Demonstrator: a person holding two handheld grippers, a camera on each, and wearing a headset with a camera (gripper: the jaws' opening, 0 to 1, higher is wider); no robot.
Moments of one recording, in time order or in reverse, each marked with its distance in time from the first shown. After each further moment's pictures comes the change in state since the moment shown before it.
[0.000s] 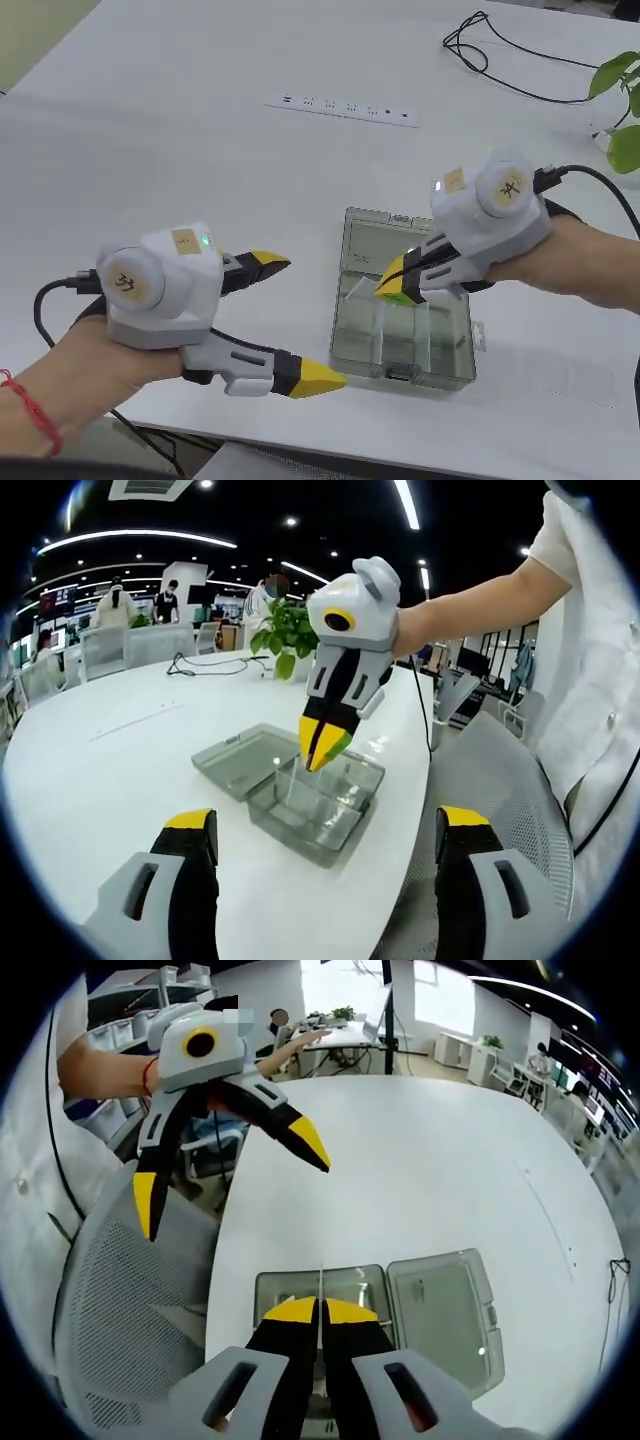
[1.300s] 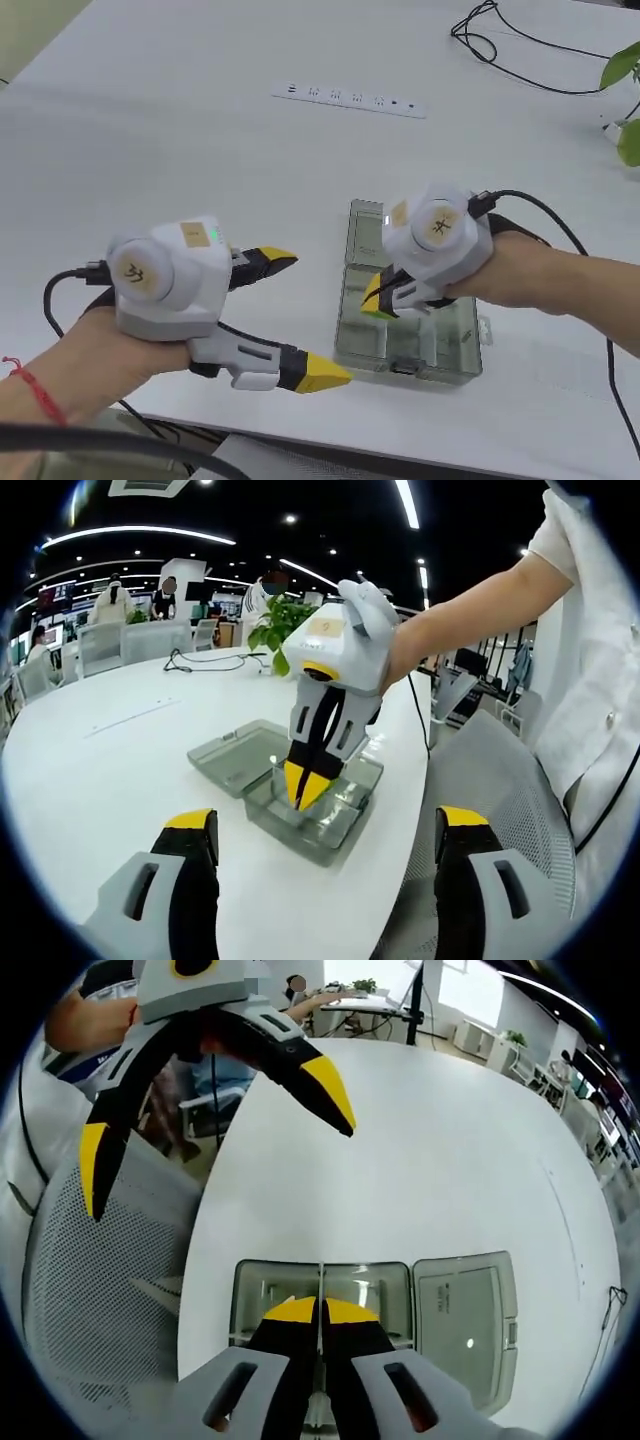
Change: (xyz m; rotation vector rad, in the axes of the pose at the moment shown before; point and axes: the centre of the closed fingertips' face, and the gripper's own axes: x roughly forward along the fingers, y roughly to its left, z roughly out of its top) left arm 0.002 -0.002 -0.004 -0.006 0.009 -0.015; right arm 0.048 -0.001 -0.022 -0.097 0.150 0.001
